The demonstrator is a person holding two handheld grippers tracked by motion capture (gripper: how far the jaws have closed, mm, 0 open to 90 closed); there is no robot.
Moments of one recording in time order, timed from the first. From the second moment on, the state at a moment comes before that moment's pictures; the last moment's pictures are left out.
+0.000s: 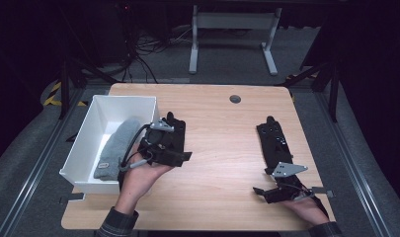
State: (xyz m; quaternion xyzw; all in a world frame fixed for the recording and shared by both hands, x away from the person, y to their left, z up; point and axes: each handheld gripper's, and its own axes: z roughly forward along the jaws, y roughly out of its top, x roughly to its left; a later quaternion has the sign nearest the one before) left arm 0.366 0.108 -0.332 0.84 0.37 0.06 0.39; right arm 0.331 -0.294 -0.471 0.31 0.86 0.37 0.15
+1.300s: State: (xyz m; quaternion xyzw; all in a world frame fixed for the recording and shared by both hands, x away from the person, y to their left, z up) left arm 0.335 0.081 -0.452 0.88 0.33 0.06 0.34; right arm 0.382 -0.327 -0.424 0.39 0.82 0.37 0.21
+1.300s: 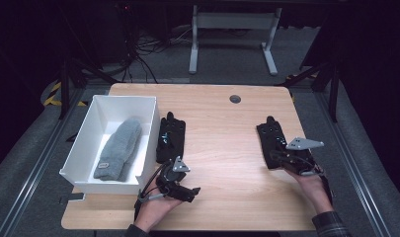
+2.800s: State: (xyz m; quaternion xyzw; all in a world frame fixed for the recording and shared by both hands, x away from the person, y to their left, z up) left arm 0.332 0.081 -0.479 0.89 0.28 0.10 0.35; right arm 0.380 -0.310 -0.448 0.36 0.86 0.32 0.16
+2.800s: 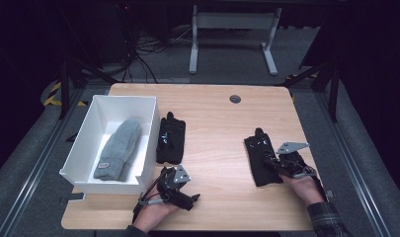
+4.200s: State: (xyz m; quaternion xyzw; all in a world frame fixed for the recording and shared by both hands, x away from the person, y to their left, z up) left arm 0.332 0.079 -0.473 0.89 0.29 0.10 0.35; right arm 0.312 -0.286 -0.445 0.28 0.89 0.34 0.11
